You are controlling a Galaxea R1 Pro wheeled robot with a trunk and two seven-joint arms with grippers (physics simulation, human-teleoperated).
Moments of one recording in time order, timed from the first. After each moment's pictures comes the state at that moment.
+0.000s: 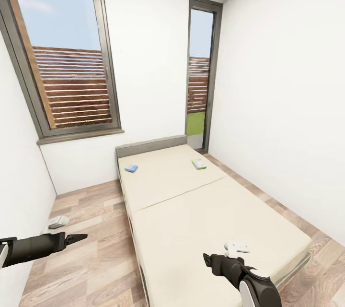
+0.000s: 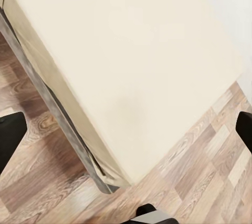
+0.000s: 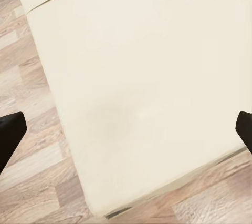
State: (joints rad) left arm -0.26 0.37 0.37 -1.34 -0.01 1.03 -1.01; right arm -0.04 0.12 0.03 -1.55 -0.11 0.77 -0.03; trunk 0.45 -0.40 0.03
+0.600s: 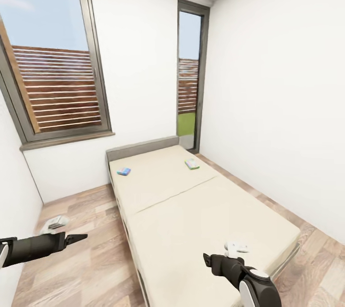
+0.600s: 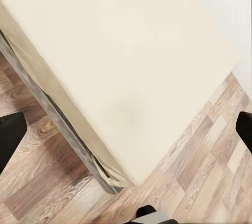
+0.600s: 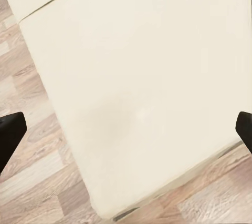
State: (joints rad) left arm -0.26 0.37 0.37 -1.34 -0.01 1.03 -1.01; right arm -0.04 0.12 0.03 -1.55 -0.11 0.77 -0.03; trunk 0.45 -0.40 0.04
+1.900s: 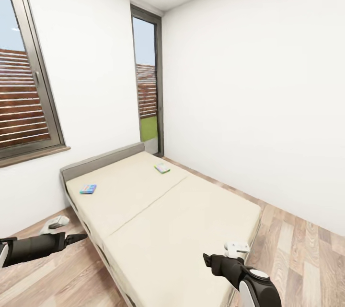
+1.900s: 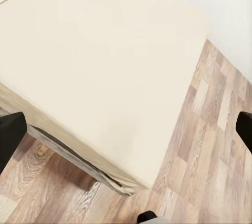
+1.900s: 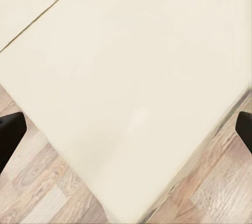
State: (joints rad) left arm -0.26 0.37 0.37 -1.34 -0.01 1.03 -1.01; right arm -0.04 0.12 0.03 -1.55 -0.11 0.77 -0.03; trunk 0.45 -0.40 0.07
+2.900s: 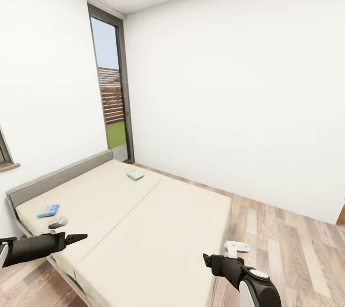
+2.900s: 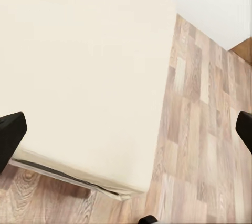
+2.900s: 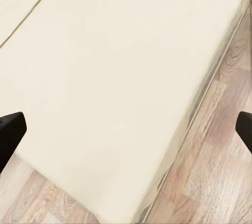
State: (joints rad) left arm -0.26 0.37 0.37 -1.34 -0.01 1.03 -1.01; right arm -0.04 0.12 0.03 -1.55 -0.11 0.77 -0.03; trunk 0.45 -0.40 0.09
